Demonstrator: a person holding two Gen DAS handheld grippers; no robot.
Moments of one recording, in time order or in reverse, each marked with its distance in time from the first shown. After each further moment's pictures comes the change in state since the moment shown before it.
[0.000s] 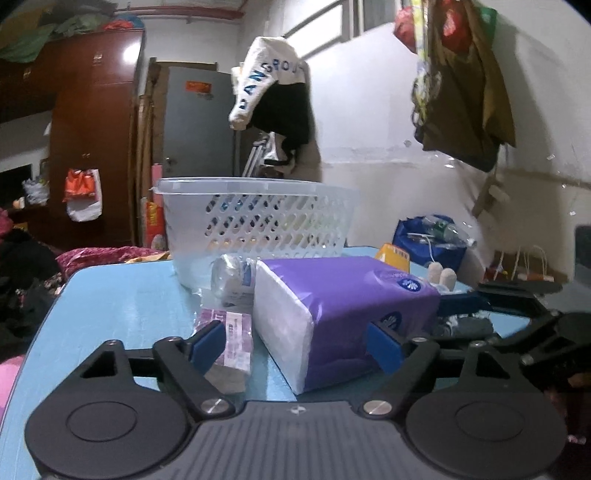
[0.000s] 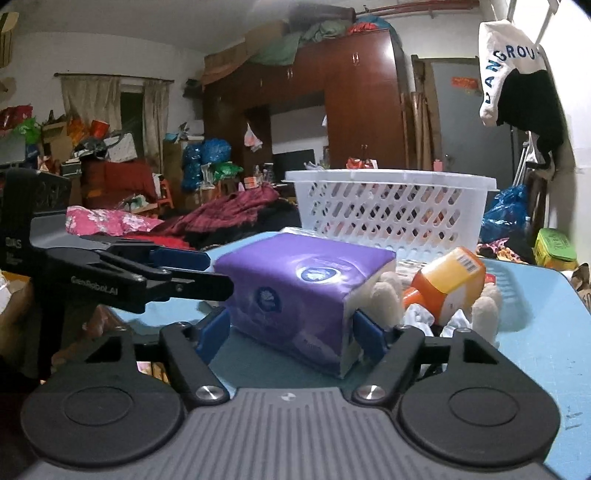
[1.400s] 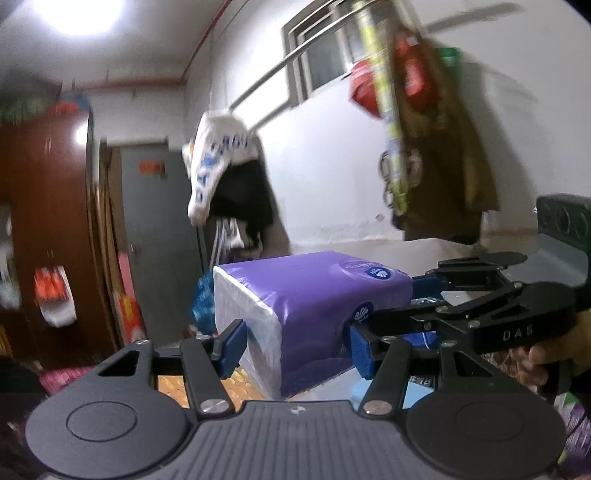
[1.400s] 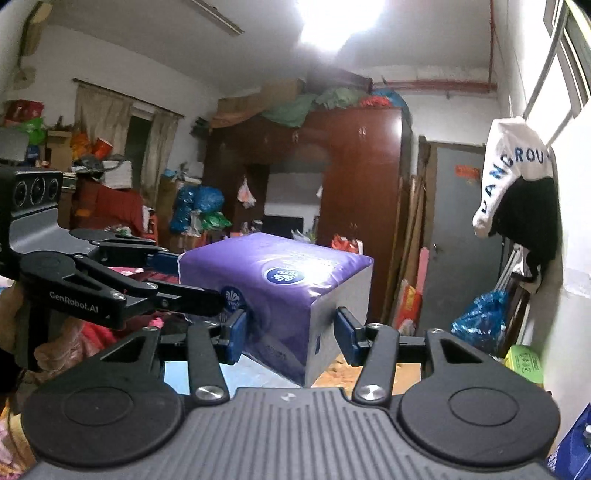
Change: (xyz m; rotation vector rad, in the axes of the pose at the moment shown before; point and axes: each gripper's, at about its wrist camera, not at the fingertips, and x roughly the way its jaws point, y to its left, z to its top) left arm 0.050 0.008 0.196 0.141 -0.157 -0.073; right arm 0.014 -0.057 0.177 -0.178 -0.158 -0.056
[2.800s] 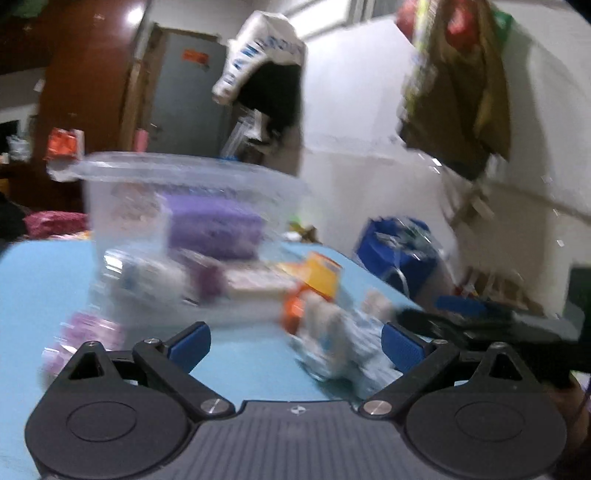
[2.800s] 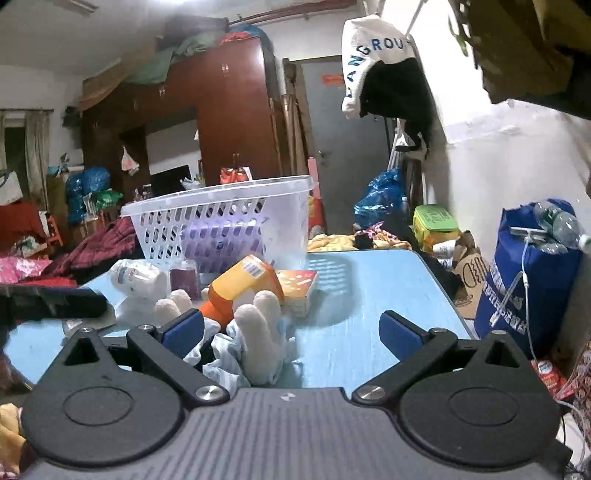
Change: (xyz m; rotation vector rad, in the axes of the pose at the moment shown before) left arm -0.010 -0.098 -0.150 -0.285 0.232 0.001; right arm -0.075 0.003 -0.150 0.310 0.165 -0.323
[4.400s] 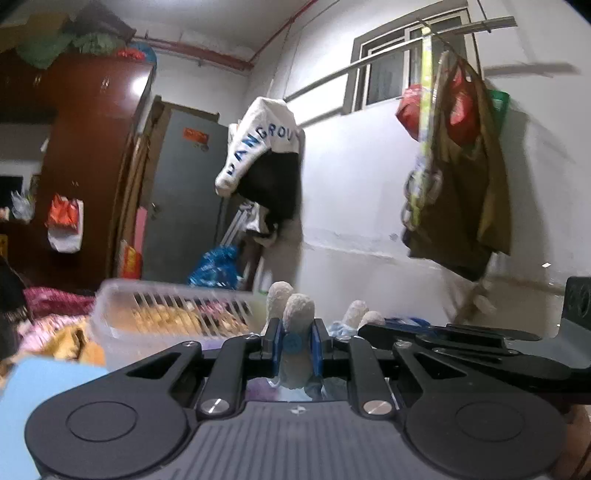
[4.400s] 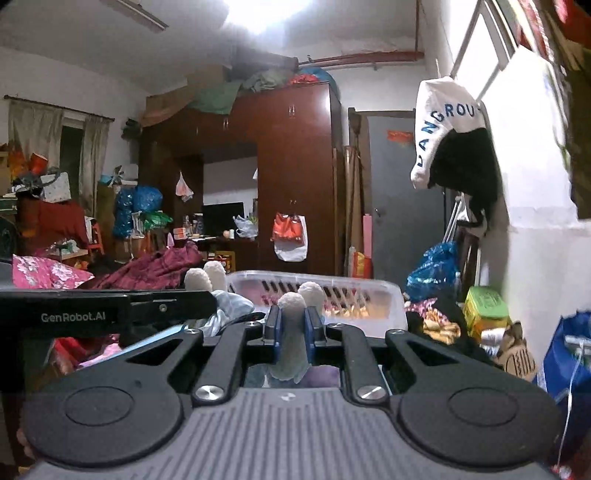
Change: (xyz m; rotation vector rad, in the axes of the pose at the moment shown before) left arm -0.023 0.032 0.095 0.010 -0.298 0.019; right arm 0.028 0.056 0.085 -0.157 -0.142 0.136
